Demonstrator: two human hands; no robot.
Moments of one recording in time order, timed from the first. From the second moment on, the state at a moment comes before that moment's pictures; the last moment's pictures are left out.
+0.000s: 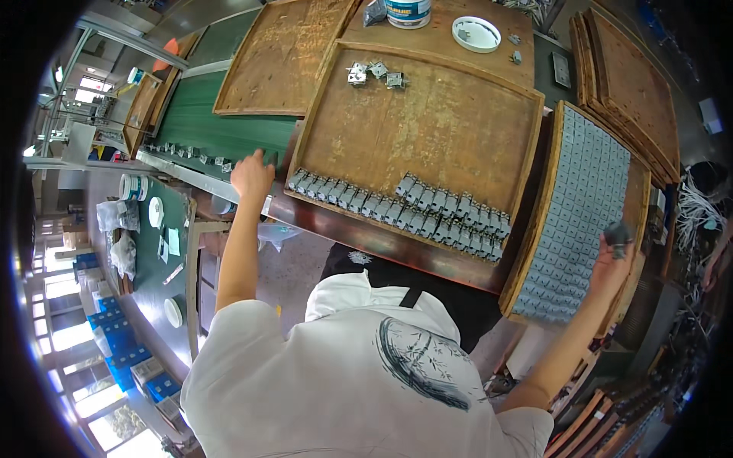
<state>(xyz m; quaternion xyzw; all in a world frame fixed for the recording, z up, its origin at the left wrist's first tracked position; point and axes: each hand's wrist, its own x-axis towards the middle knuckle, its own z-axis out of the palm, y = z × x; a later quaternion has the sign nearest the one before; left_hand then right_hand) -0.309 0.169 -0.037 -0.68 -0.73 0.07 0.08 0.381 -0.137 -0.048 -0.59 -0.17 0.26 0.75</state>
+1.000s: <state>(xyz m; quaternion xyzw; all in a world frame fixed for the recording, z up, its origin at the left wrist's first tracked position) -0.099 0.019 0.026 -0.53 -0.24 -0.25 -0.77 0.086 -0.087 0.061 -0.65 -0.65 0.10 0.38</state>
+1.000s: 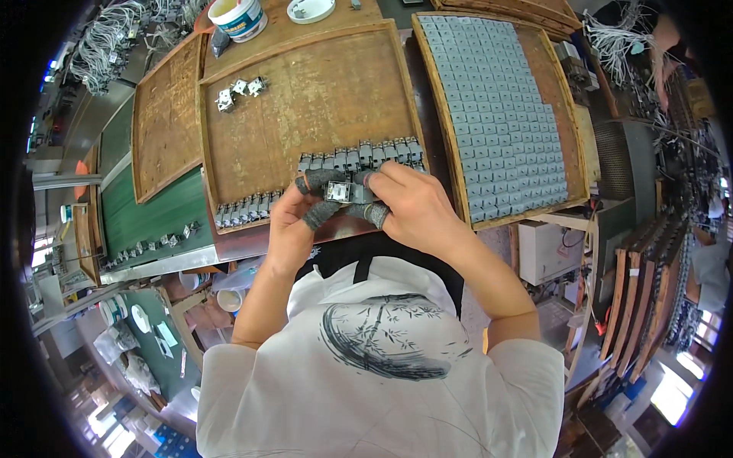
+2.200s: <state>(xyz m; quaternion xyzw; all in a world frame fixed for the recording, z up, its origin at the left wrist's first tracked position) -0.036 0.021 0.003 -0.87 -0.14 -0.27 -0.39 0.154 -0.099 0.018 -0.69 -0.54 0.36 0.34</state>
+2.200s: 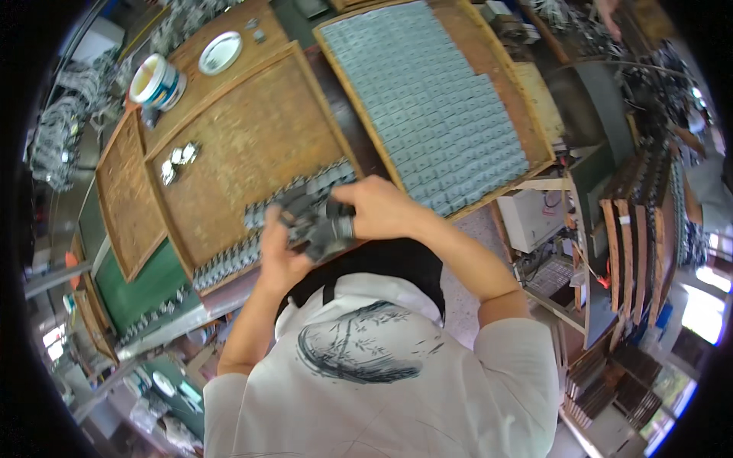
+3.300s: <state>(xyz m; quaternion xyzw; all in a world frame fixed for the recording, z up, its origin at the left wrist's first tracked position) -0.326 0.179 -0.039 -0.56 -0.82 0.04 -0.11 0.318 -0.141 -0.056 -0.63 -0.15 0.23 0.73</state>
